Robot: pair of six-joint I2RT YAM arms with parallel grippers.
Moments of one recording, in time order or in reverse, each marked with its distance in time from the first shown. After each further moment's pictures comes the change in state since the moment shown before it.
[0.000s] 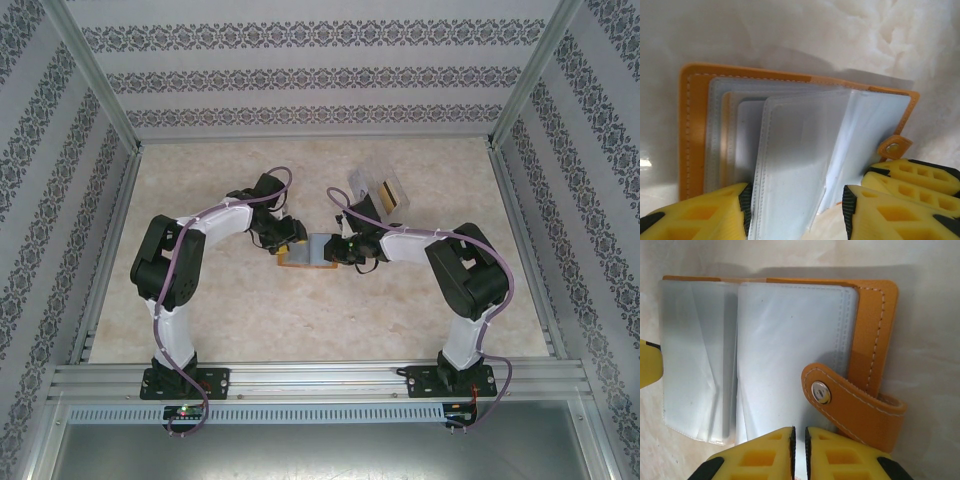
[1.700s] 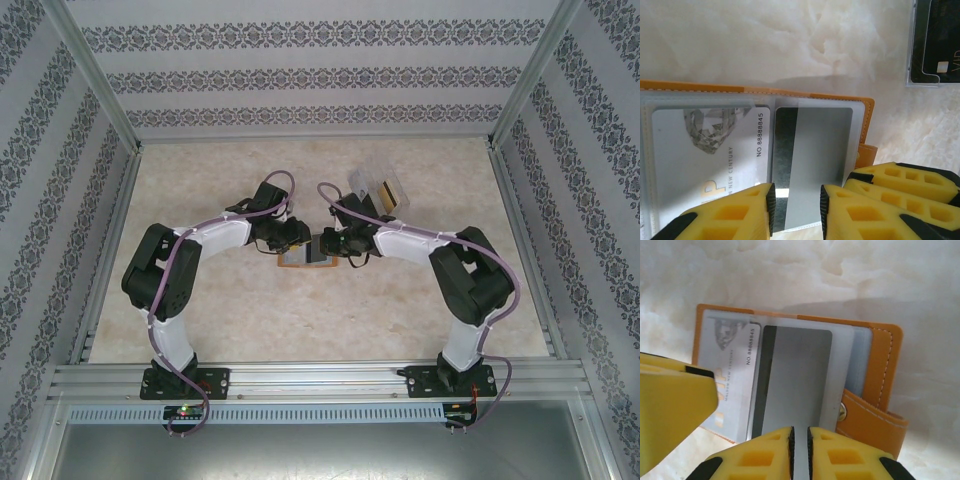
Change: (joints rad) left arm -0.035 -0.082 -0.165 0.301 -0.012 -0.048; right arm 0.066 -0.009 0.145 -0.188 0.182 -0.004
